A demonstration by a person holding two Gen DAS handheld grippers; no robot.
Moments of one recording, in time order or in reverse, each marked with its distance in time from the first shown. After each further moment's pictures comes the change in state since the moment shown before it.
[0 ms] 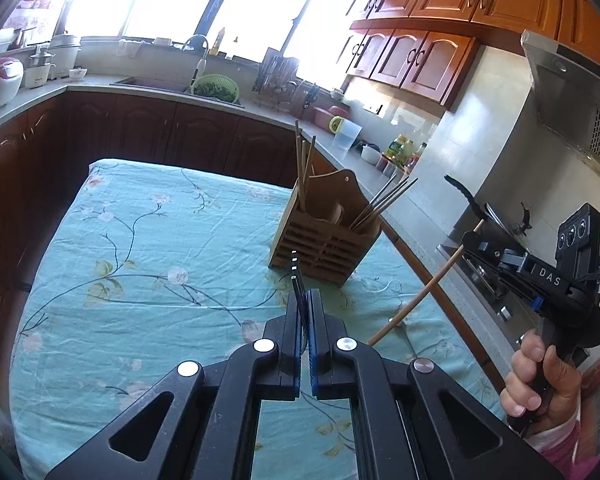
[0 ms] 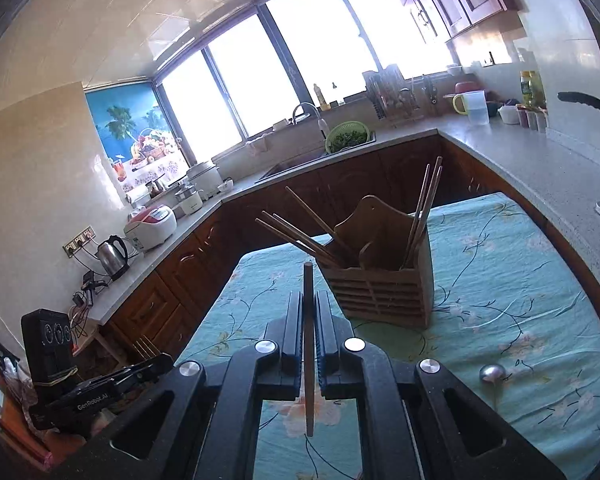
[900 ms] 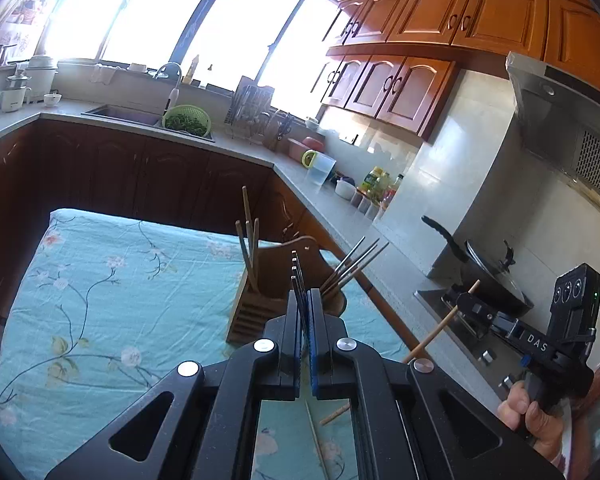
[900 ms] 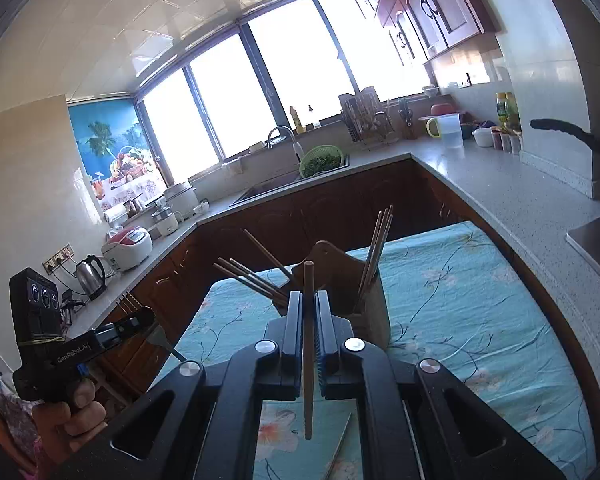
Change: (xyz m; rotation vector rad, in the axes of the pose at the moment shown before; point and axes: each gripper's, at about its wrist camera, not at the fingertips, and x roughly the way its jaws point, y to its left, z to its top) left arm 0.069 -0.025 0.069 0.013 -0.098 -0.072; right arm -0.012 -0.031 0.040 -0.013 -0.087 -0.089
